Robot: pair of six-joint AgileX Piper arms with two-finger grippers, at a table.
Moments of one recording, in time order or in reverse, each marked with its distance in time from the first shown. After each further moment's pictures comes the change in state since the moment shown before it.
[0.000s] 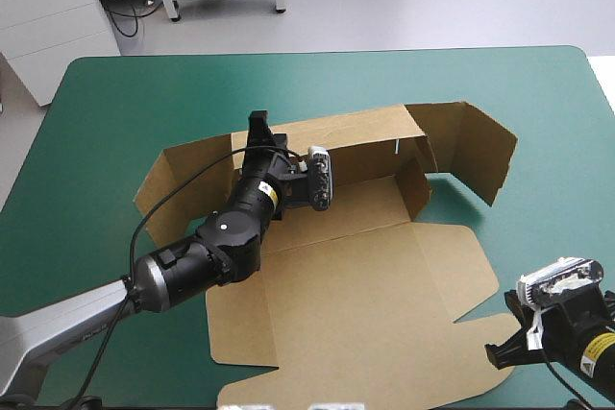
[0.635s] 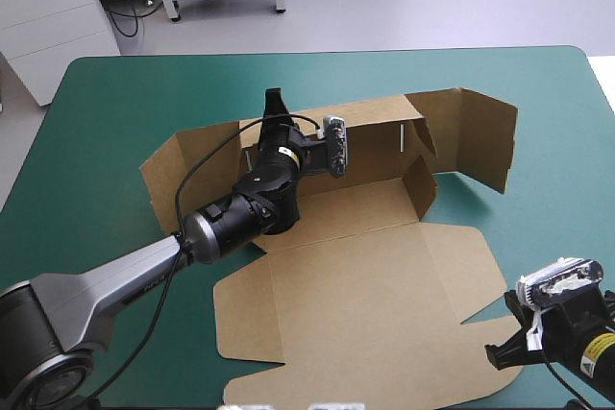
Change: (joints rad) left arm 0.059 0.207 -0.273 -0.230 0.110 0.219; right arm 0.000 0.000 0.000 0.001 0.000 -0.005
